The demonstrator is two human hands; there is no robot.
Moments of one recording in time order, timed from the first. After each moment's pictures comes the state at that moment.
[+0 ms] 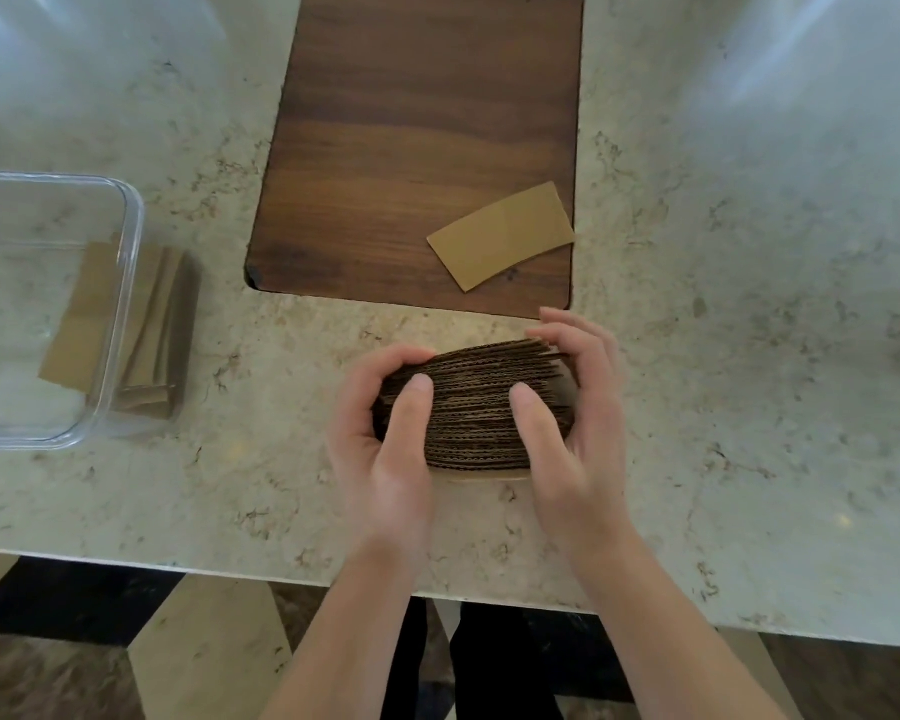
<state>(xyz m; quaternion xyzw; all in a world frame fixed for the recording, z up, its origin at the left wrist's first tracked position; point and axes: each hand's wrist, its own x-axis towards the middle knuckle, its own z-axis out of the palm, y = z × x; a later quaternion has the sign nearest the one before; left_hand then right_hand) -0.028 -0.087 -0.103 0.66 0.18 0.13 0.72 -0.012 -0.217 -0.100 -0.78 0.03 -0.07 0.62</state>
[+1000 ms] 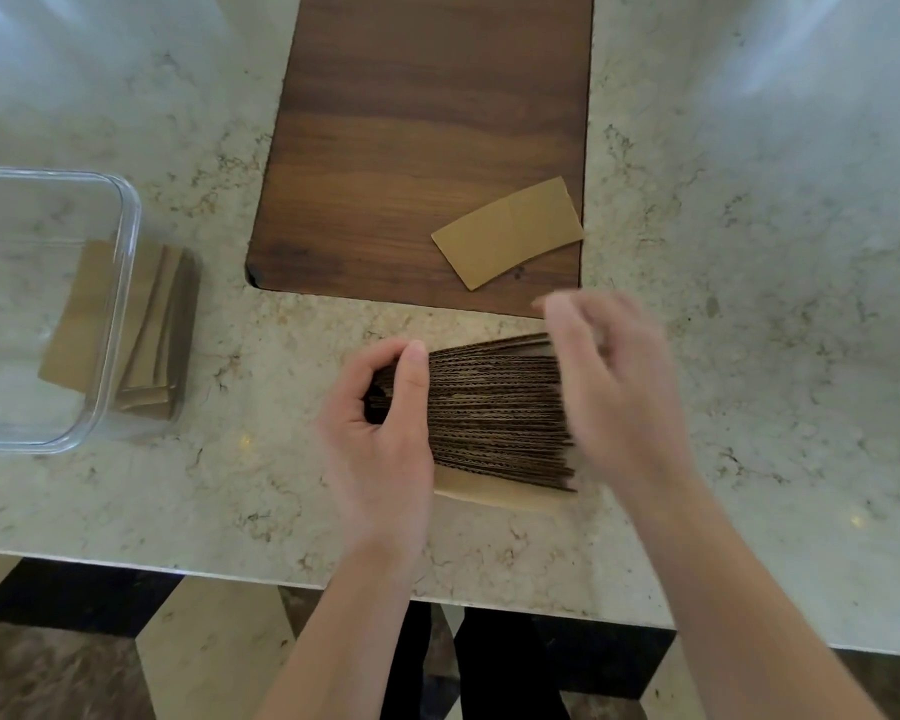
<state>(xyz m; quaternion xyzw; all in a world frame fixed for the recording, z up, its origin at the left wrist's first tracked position) -0.018 -0.088 -0.095 0.71 0.25 0.14 0.64 0.031 -0.230 -0.071 -0.89 0.07 0.04 0.46</state>
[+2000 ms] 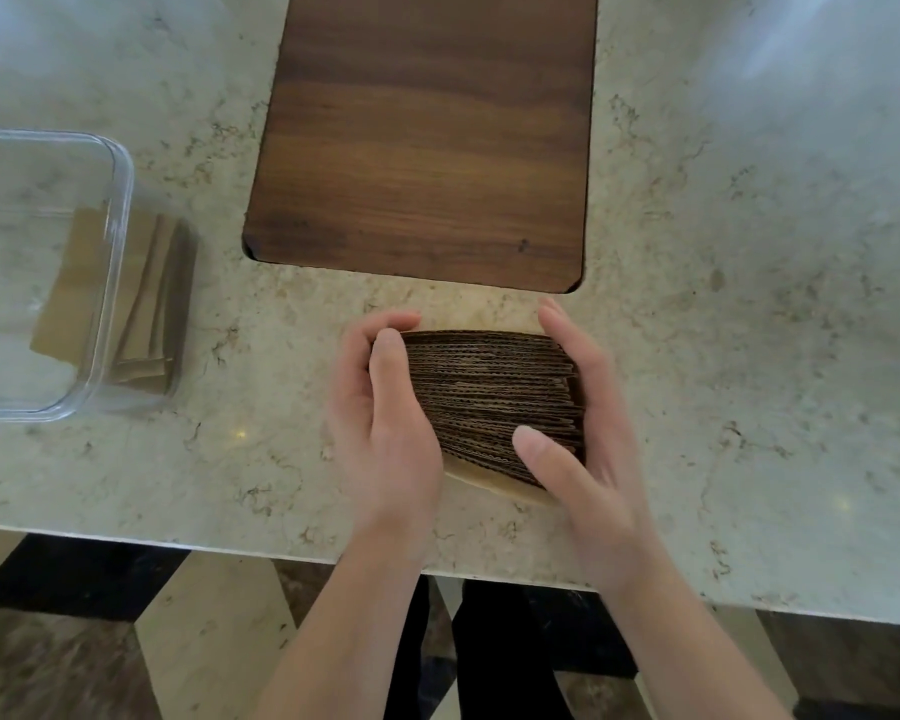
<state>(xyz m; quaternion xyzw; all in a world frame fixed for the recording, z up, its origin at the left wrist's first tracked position) -0.023 -0.090 -0.101 0.69 0.27 0.13 0.66 -0.043 -0.228 -0.090 -0.73 -0.03 0.08 0.67</state>
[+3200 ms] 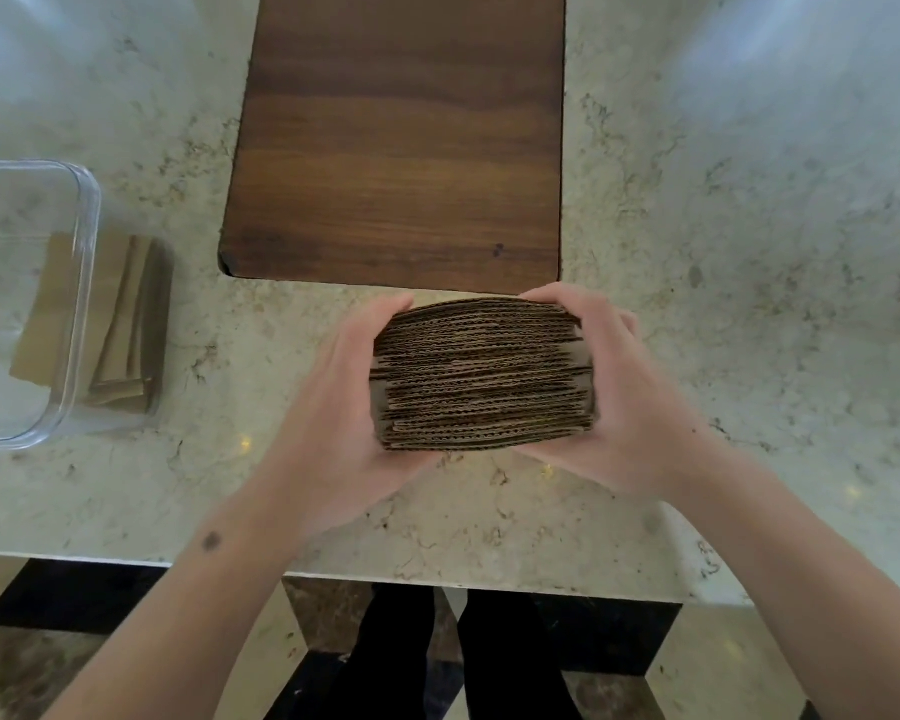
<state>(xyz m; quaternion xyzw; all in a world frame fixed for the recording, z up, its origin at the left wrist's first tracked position) -0.012 -0.027 -0.107 0.88 -0.15 -0.04 0.44 0.011 -0.279 -0.096 -0.88 -0.18 0.09 0.43</state>
